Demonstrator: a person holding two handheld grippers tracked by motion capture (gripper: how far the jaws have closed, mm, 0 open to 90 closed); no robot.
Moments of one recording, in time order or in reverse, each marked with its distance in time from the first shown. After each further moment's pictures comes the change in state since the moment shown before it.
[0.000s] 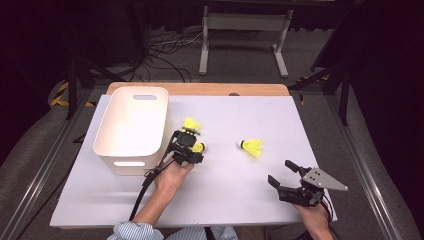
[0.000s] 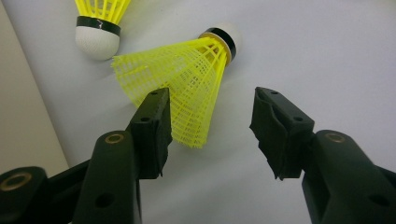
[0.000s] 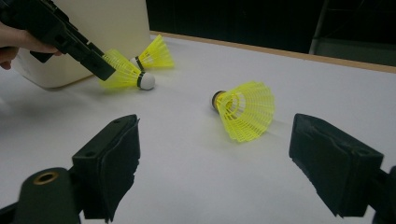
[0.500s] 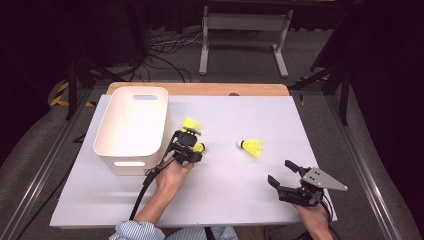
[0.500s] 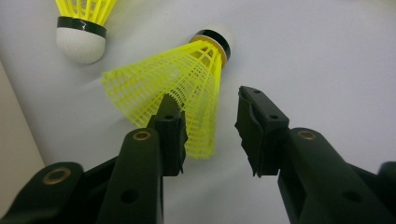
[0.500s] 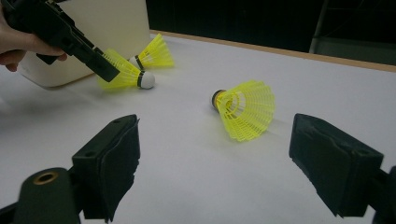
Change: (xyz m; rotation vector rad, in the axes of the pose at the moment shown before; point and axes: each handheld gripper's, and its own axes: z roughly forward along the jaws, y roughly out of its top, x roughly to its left) left arm 0.003 0.001 0.007 0.000 -0.047 0.004; right arm 0.000 0.000 0.000 0.003 -0.001 0.002
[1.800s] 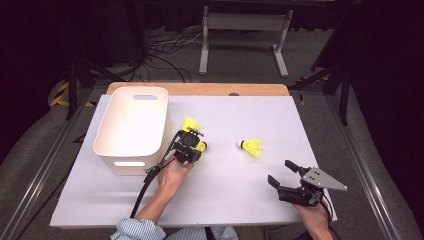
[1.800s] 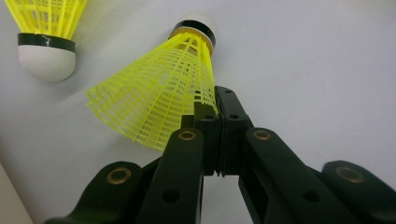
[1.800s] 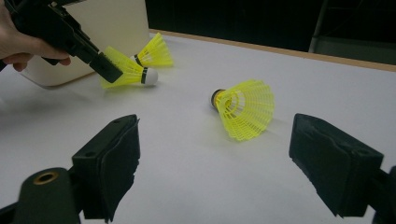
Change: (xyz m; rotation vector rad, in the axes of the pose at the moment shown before) left arm 0.001 0.002 0.006 -0.001 -0.066 0.083; right arm 0.000 0.000 0.000 0.002 -0.002 -0.002
